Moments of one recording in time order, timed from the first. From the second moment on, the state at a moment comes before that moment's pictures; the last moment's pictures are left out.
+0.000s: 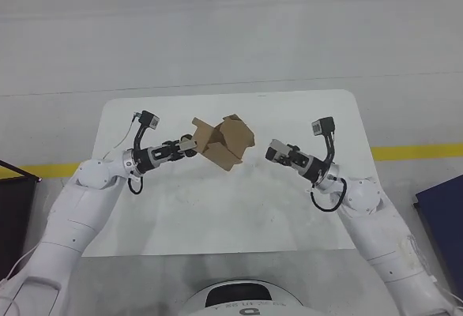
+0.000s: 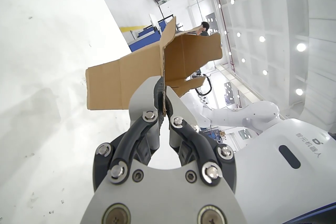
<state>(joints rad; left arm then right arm) 1.03 -1.05 -1.05 -1.16 -0.54 -0.63 -1.05 -1.43 -1.11 1.30 -1.59 0.30 -0.47 0.72</state>
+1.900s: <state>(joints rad) 1.09 -1.04 -1.13 -1.24 -0.53 -0.63 -1.14 -1.32 -1.16 1.13 -1.44 0.28 -0.58 0.65</state>
